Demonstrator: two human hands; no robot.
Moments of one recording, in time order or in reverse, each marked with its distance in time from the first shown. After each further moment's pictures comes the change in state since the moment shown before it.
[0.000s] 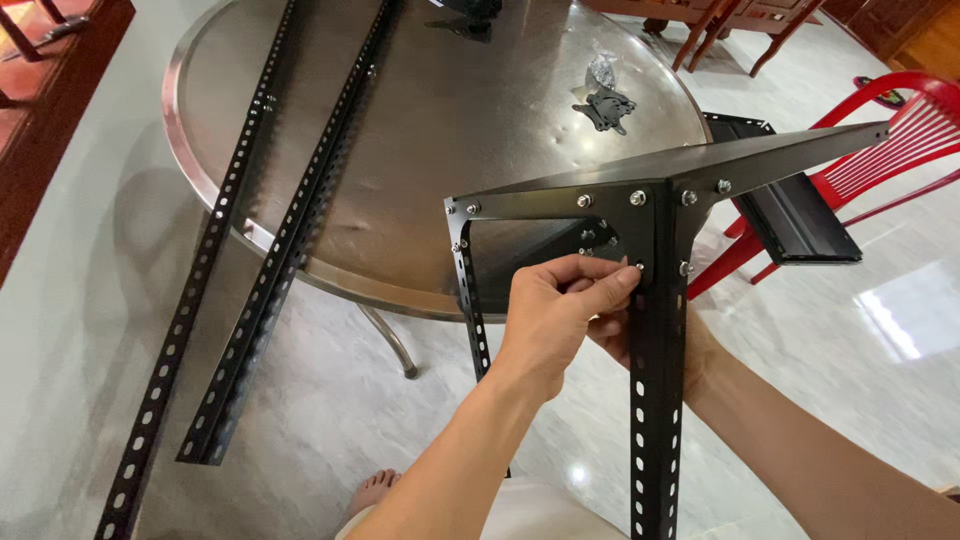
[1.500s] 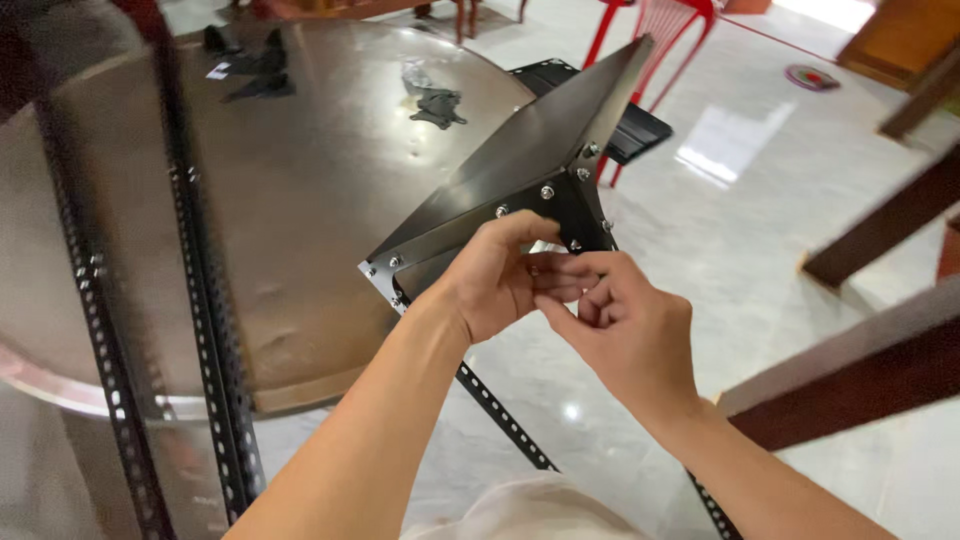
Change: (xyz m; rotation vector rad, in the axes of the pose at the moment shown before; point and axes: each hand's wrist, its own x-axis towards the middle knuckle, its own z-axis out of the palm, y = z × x) left_hand 0.067 0.067 -0.026 0.028 -0.613 -0.714; right_hand -0.064 0.046 0.169 -1.302 1.062 -0.869
